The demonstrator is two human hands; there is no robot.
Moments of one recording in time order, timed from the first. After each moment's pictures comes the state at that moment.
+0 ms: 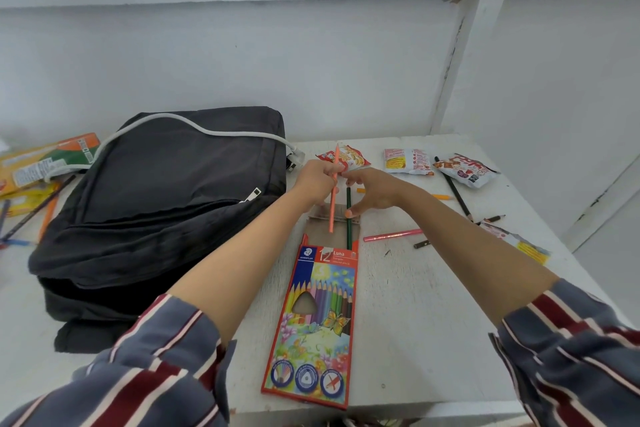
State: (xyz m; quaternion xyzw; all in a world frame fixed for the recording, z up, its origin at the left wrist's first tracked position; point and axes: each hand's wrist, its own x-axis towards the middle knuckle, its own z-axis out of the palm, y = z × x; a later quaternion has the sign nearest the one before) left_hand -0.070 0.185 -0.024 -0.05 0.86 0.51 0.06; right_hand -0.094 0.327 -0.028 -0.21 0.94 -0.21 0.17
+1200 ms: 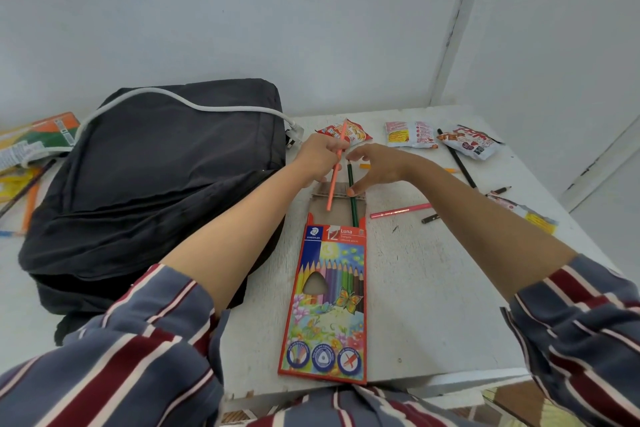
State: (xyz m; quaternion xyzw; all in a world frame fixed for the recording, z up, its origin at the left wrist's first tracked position) left_hand -0.076 0.177 -0.025 0.00 0.87 0.49 0.10; right_hand -0.090 0.324 -0.024 -0.18 0.94 -0.22 0.19
